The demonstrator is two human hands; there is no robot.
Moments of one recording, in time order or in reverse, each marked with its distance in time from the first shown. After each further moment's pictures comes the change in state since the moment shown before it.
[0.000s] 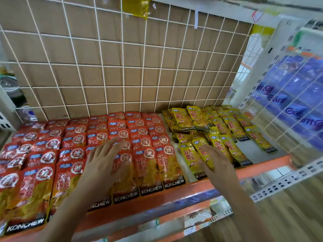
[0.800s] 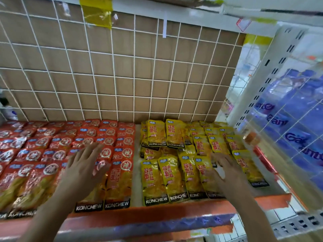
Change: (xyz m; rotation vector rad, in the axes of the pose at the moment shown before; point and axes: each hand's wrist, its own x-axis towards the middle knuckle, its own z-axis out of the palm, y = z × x) left_hand 0.034 0.091 0.044 0.162 0.052 -0.278; right_hand 0.064 0.157 -0.062 0.001 -0.034 -0.074
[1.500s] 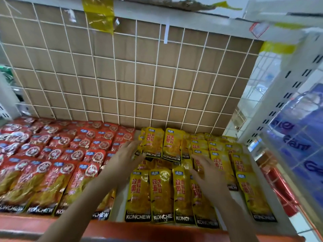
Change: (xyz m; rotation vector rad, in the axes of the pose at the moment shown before) left_hand 0.064 0.101 0.038 -0.371 -0.051 -0.038; right_hand 0.066 0.001 0.022 0.131 -0.236 -0.140
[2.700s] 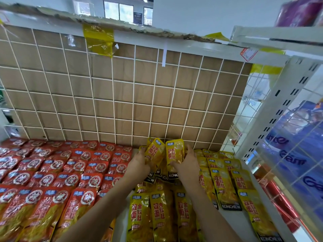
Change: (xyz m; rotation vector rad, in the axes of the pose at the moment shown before) left_hand 0.069 0.017 0.026 -0.082 -0.073 -0.232; right_hand 0.095 -0.049 0.034 0.192 0.238 0.374
